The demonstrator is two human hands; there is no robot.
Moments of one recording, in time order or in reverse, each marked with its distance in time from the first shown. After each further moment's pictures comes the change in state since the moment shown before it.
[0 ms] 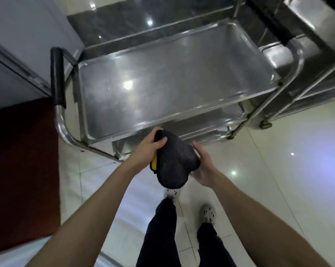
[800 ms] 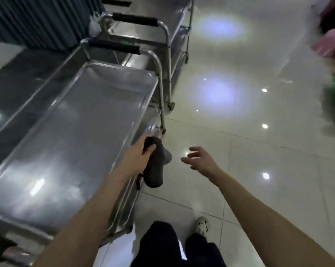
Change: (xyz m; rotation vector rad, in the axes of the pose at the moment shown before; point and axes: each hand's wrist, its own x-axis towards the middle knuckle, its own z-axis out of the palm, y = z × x) left_hand 0.056 0.057 0.000 0.852 -0.736 0.481; right_hand -0.116 0.078 0.081 -0.007 1.004 -0.370
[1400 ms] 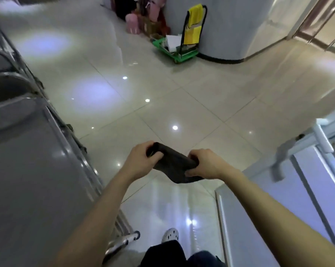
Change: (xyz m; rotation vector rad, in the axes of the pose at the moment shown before) left_hand -0.166 -0.014 -0.005 0.146 -0.781 0.686; right_hand -0.356 0.079 0.204 -0.420 0.600 0.302
